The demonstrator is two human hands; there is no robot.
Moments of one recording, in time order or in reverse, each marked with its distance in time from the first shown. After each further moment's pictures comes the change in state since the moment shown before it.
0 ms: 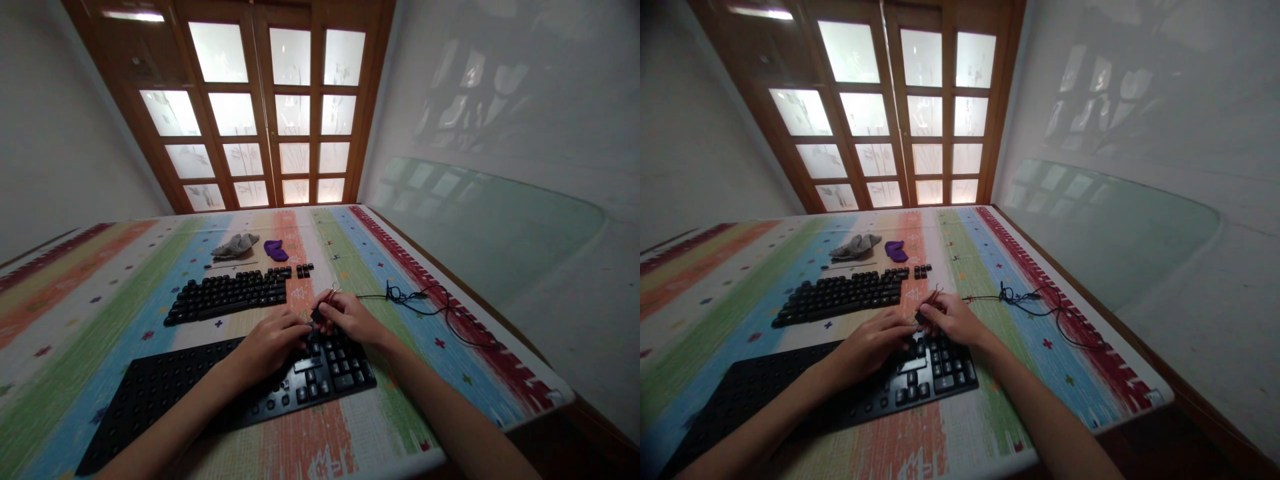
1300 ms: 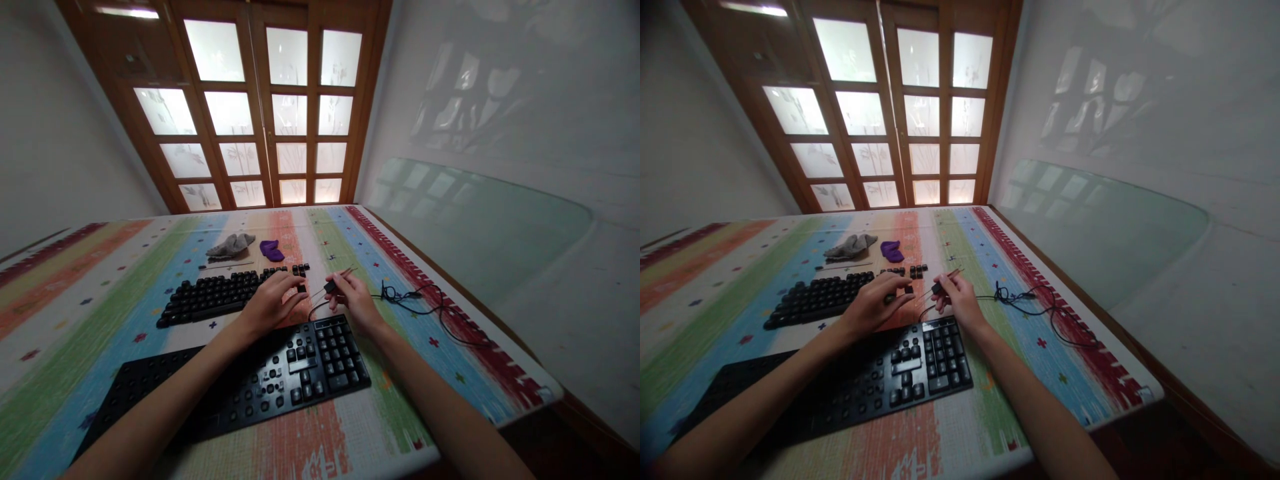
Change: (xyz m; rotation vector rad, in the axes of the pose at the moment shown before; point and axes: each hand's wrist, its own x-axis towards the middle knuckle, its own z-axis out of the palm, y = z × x) left_hand 0.047 -0.035 -0.008 0.110 0.253 -0.088; right_hand 0.014 0.003 -0.014 0.290 0.466 -0.010
